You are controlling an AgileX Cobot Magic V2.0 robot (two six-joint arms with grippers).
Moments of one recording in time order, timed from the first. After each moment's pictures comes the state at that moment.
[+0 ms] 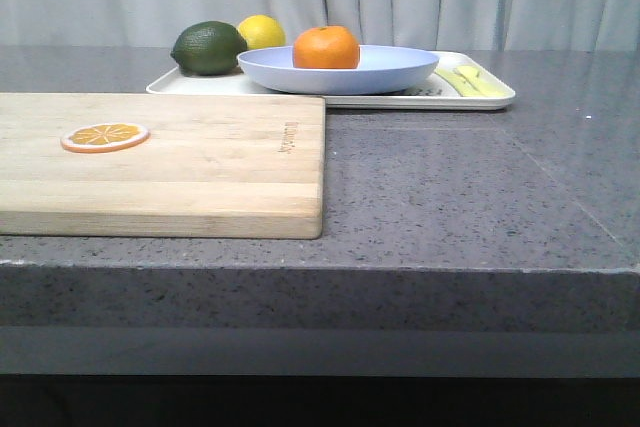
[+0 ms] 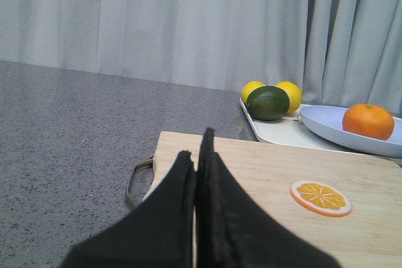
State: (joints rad) left arm -0.08 0.00 0.01 -0.03 -0.01 -0.09; right arm 0.06 0.00 -0.12 -0.04 0.29 0.07
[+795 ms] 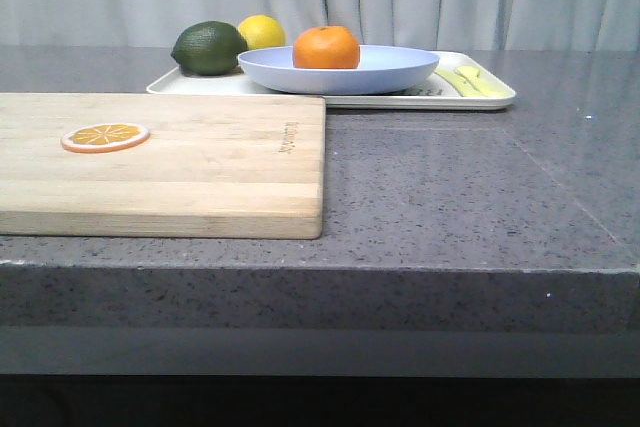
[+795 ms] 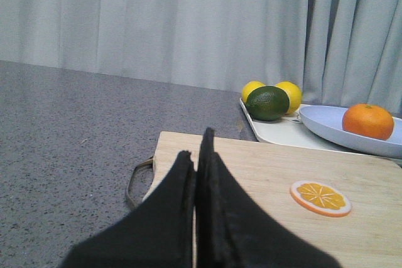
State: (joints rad) left arm -0.08 0.00 0.01 -0.03 -0.01 -0.09; right arm 0.07 -0.01 0.03 -0.02 0.06 0.07
